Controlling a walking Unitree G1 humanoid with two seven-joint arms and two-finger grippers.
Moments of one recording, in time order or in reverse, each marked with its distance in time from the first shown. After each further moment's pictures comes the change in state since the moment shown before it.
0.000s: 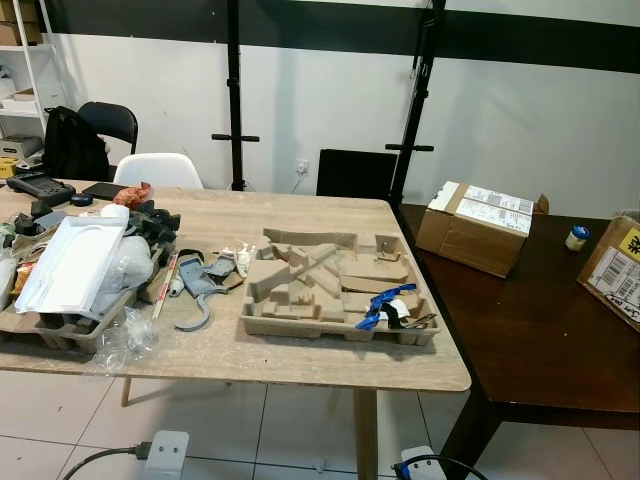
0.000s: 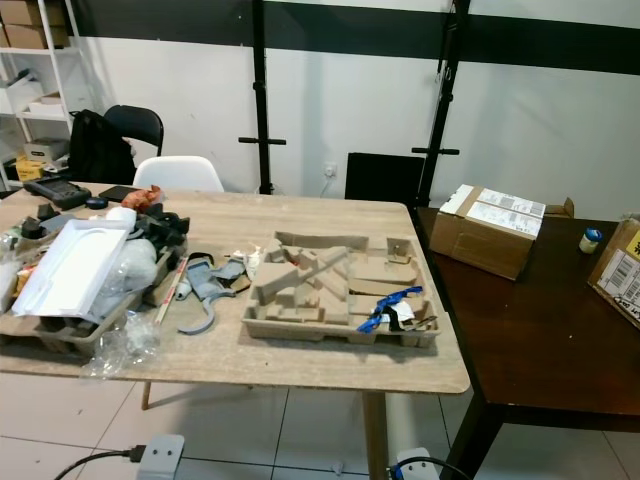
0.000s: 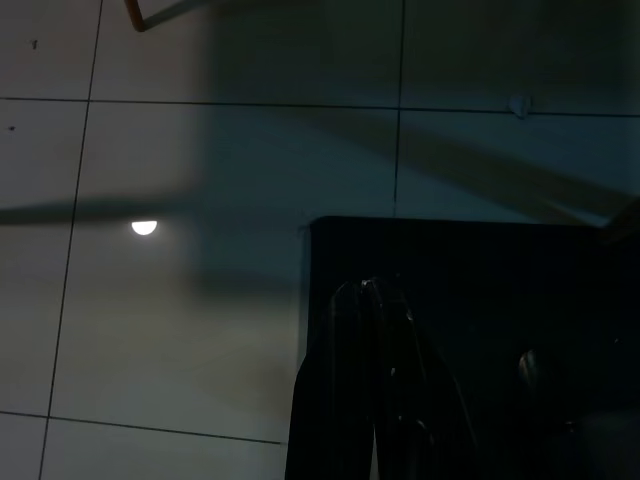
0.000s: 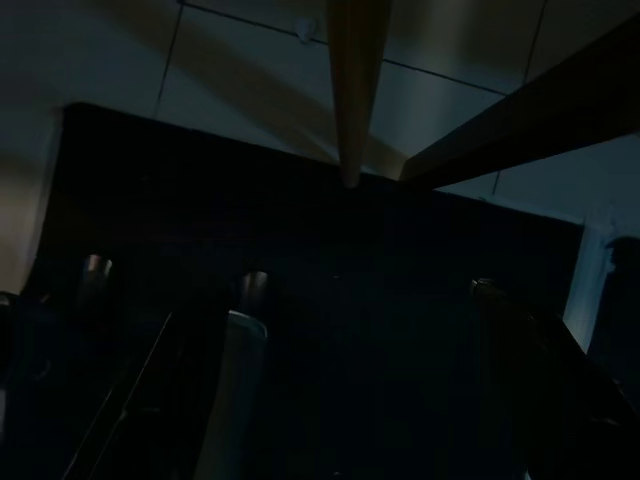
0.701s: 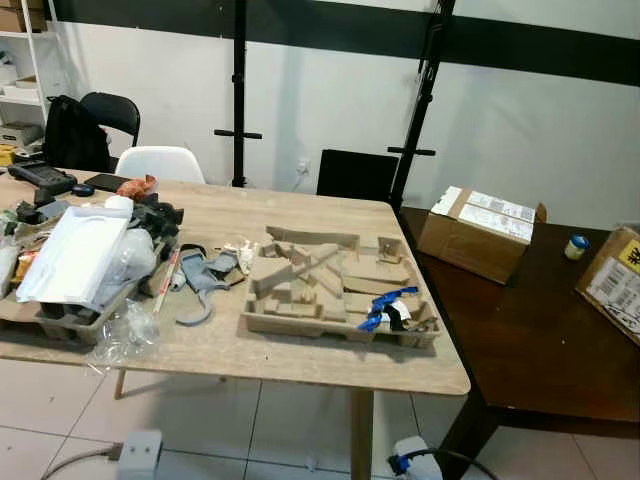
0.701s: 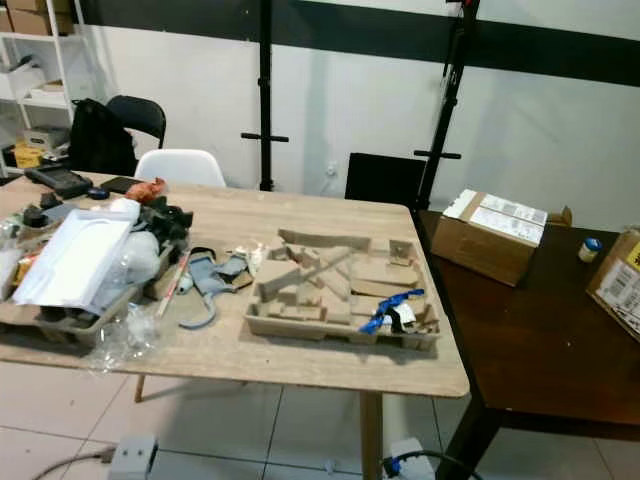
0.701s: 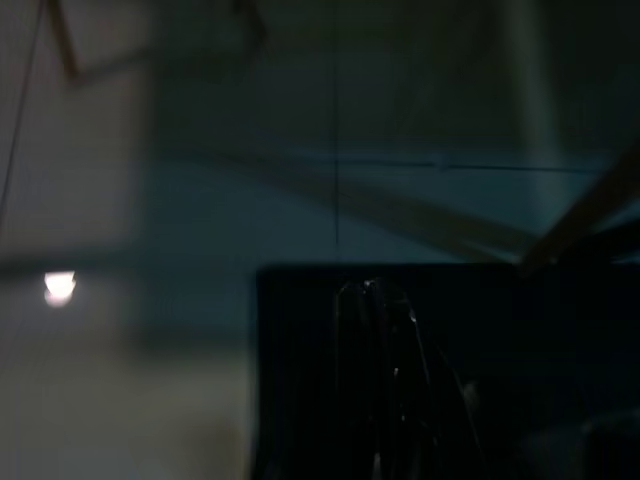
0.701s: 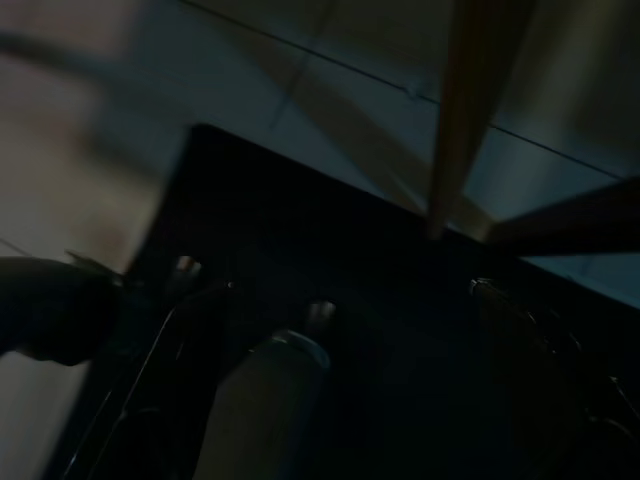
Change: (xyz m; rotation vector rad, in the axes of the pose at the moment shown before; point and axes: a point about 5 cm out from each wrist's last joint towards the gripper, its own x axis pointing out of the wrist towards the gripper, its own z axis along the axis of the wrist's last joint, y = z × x) left arm -0.015 0.036 0.014 0.026 -0.139 -0.203; right arm -0.005 -0.003 0.018 -0.042 -0.108 0.312
